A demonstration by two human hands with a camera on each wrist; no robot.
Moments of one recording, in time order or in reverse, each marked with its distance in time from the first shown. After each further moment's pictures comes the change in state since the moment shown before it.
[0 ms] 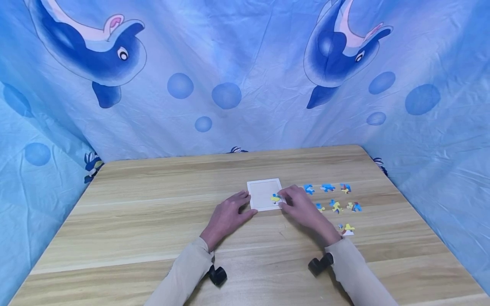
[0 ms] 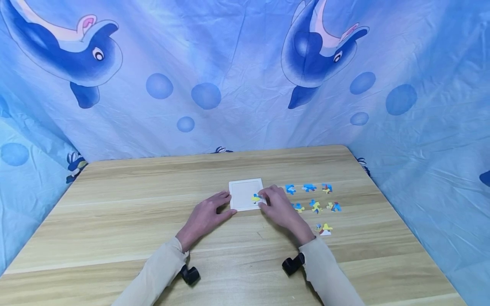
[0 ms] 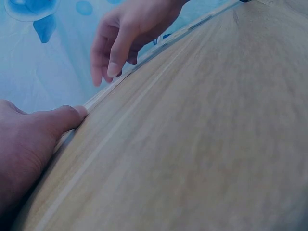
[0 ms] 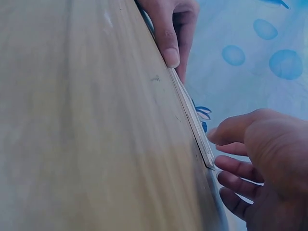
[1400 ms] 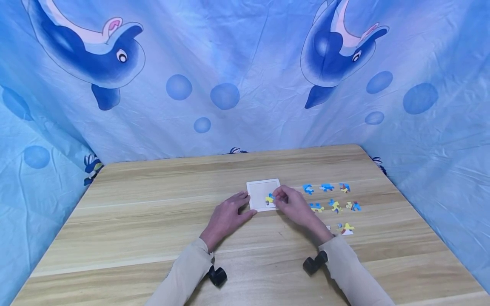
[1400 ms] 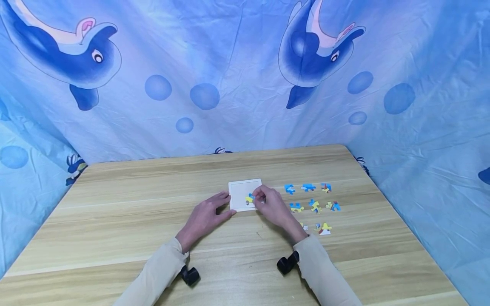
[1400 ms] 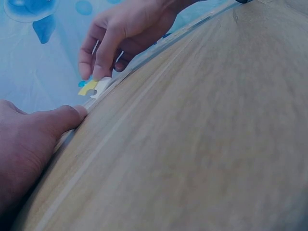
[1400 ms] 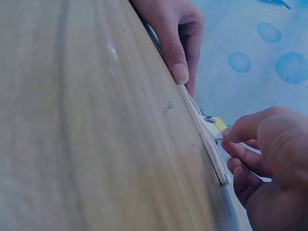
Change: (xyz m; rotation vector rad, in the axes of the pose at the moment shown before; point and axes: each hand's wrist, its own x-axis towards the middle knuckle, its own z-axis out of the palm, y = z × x) left_hand 0.000 0.000 0.004 0.012 0.020 0.003; right_hand 0.009 -0.005 0.013 0.247 0.011 0.096
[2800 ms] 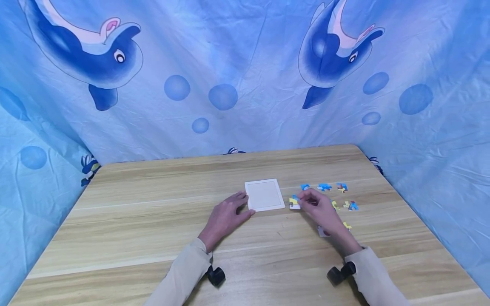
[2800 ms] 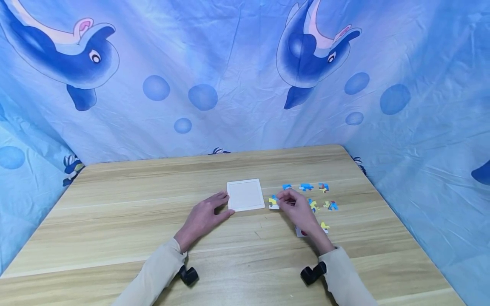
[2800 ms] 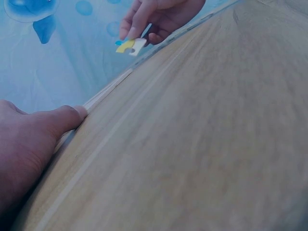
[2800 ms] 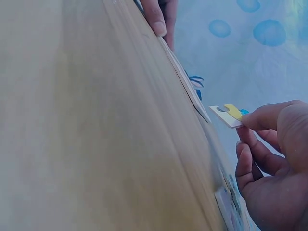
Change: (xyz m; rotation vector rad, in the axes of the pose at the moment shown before) left_hand 0.000 0.000 -0.001 -0.015 -0.031 -0.016; right_hand -0.044 0.029 -0.050 0.183 0.137 0.049
